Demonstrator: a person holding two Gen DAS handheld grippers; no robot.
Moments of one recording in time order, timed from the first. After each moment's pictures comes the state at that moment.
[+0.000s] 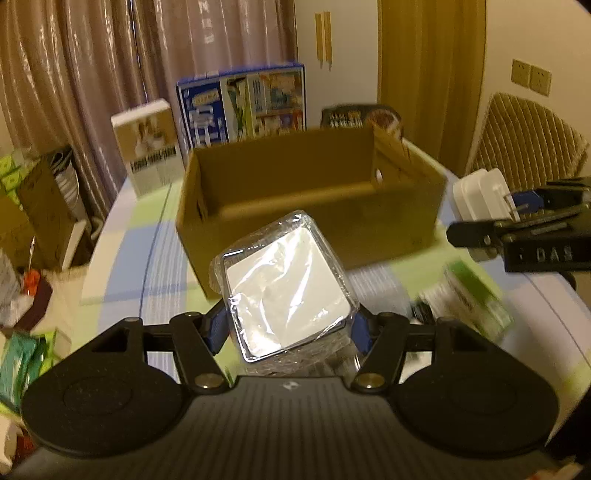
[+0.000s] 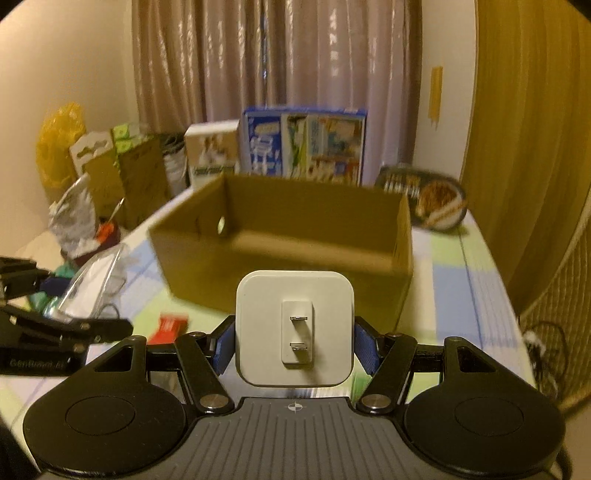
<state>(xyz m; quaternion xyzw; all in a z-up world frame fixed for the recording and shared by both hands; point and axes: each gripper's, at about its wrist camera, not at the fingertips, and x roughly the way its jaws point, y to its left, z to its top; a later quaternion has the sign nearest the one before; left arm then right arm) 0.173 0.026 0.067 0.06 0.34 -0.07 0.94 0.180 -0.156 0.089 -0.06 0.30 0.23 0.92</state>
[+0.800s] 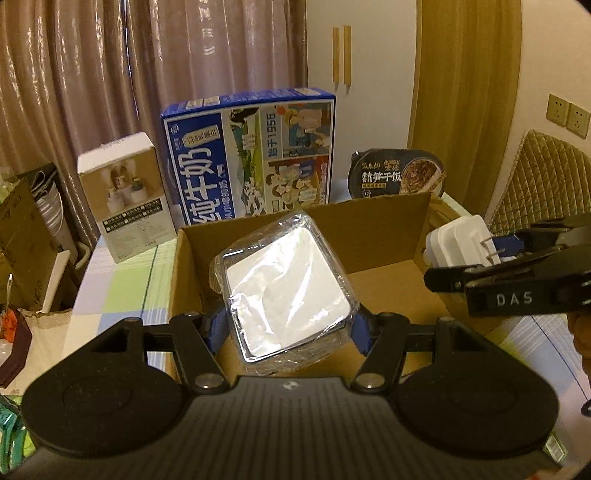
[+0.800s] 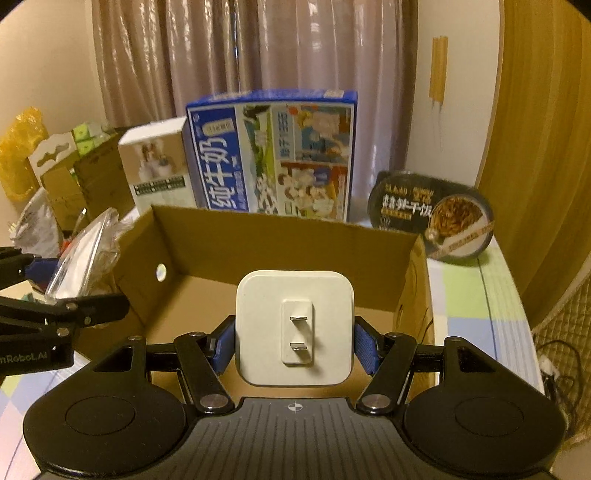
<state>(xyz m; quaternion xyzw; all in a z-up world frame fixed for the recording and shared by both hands) 0.351 0.042 0.075 0.05 0.33 -0.08 0.94 0.356 -0.129 0.069 -0.05 0.36 0.20 0.91</state>
